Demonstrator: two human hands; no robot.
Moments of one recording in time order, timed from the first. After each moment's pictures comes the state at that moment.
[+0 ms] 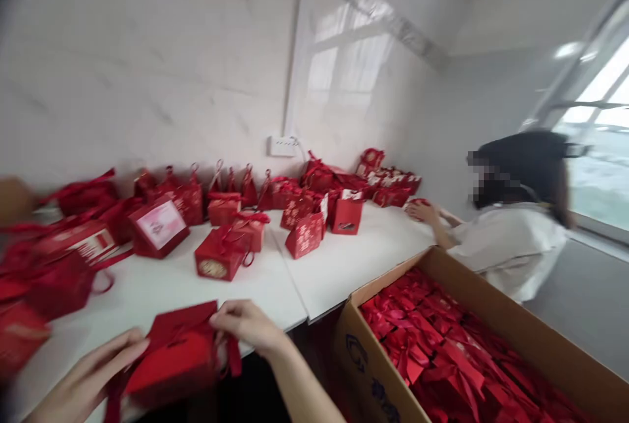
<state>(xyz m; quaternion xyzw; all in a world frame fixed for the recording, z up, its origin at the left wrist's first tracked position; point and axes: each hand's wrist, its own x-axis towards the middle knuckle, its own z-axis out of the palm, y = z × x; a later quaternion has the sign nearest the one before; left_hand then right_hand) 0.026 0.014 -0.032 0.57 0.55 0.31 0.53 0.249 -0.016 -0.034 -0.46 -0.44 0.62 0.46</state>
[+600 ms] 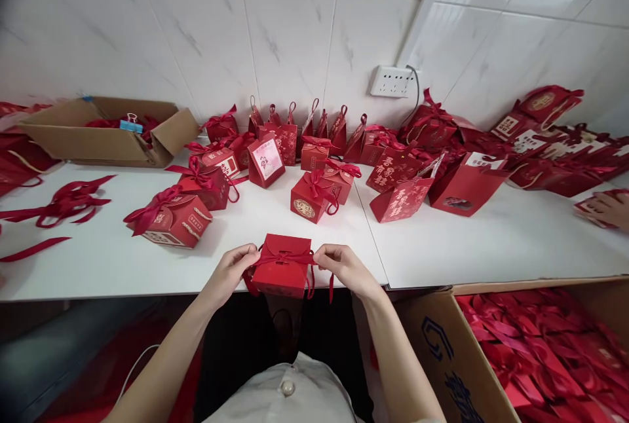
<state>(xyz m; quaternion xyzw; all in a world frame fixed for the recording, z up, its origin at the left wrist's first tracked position) 0.037 -0.016 -0.026 0.53 0.47 0.37 0.60 0.276 -0.027 -0.014 -0.48 -0.53 0.59 0.37</state>
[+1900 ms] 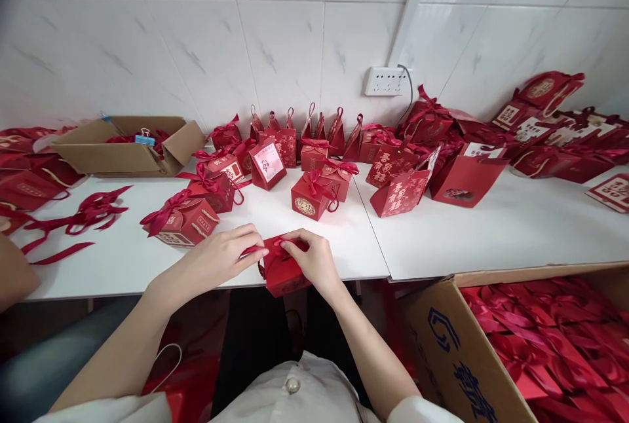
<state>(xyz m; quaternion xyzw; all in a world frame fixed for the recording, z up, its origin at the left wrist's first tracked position) 0.033 -0.014 0.062 0.88 0.44 0.08 0.14 0.214 -0.026 -0.010 -0.50 -0.56 0.44 0.49</state>
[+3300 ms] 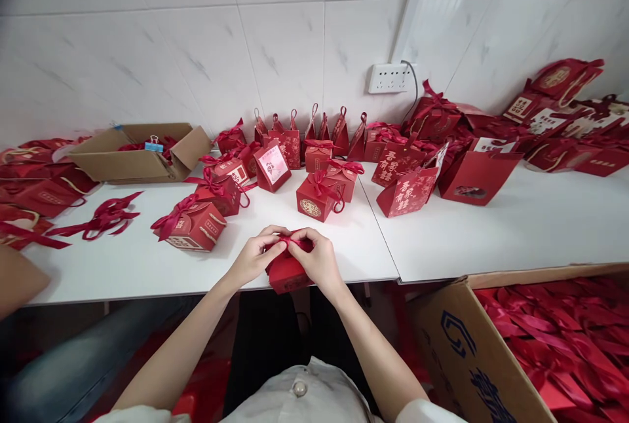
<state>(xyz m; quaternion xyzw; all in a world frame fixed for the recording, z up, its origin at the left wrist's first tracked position) 0.052 0.003 -0.004 0.72 0.41 0.32 0.46 0.209 -0.020 -0.016 -0.50 -0.54 0.42 0.53</state>
